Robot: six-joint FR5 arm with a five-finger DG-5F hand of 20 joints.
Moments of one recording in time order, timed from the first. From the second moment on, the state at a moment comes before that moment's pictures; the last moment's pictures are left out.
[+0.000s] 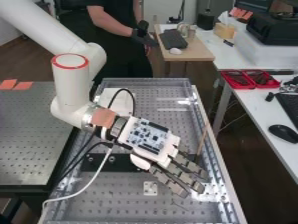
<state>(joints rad) 1.44 -2.17 -1.64 -2.66 -1.31 -0.37</state>
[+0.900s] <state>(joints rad) 1.43 -2.19 -1.63 -2.65 -1.31 -0.37</state>
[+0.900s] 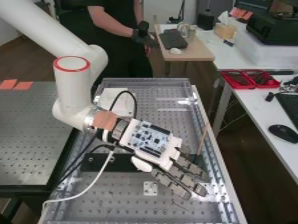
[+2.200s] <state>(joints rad) 1.44 -2.20 -1.62 -2.66 -1.31 -0.36</state>
